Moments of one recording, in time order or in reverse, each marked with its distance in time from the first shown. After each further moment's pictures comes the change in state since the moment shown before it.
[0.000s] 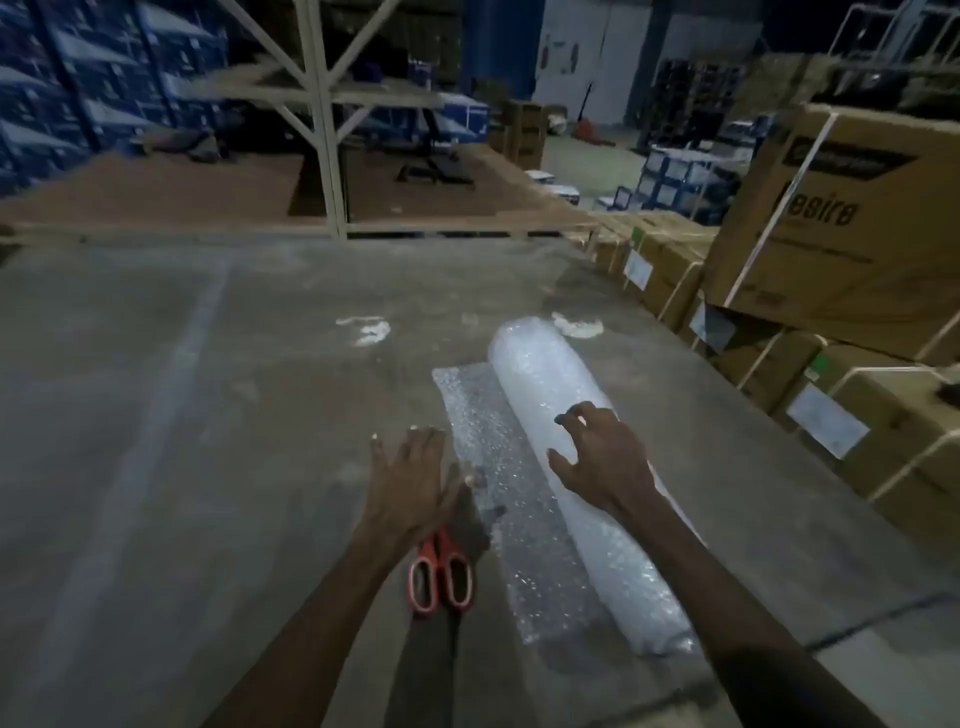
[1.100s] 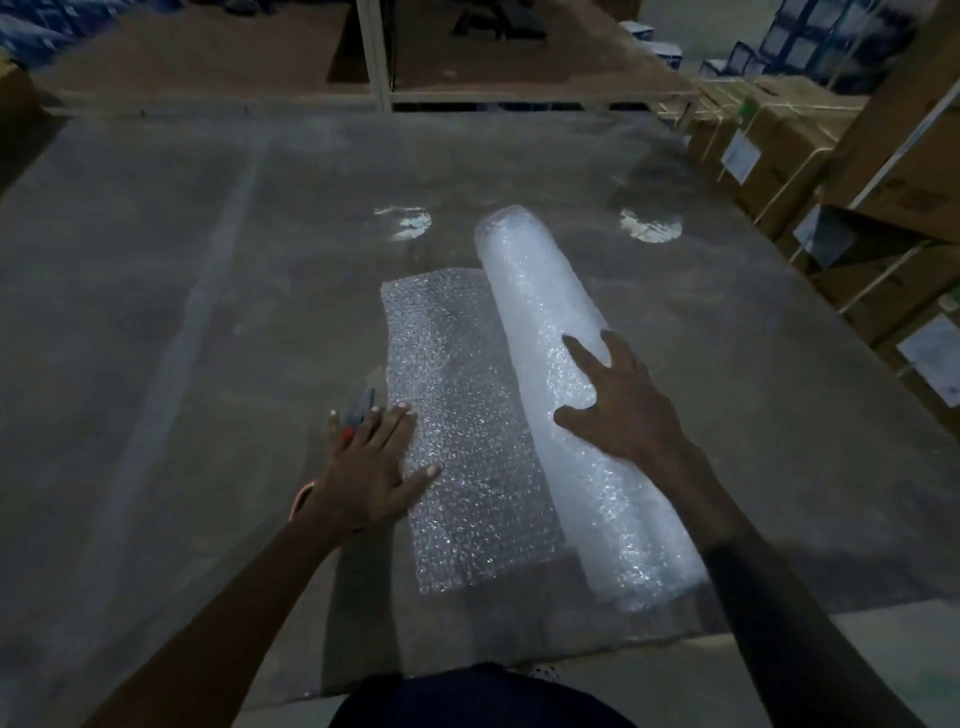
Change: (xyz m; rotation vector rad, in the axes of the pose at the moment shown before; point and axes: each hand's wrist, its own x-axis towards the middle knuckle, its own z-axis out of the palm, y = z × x) left_hand -0.076 -0.067 0.045 0.089 -0.150 -0.073; right_hand -0.001 -0.017 -0.007 0.256 -0.485 0.139
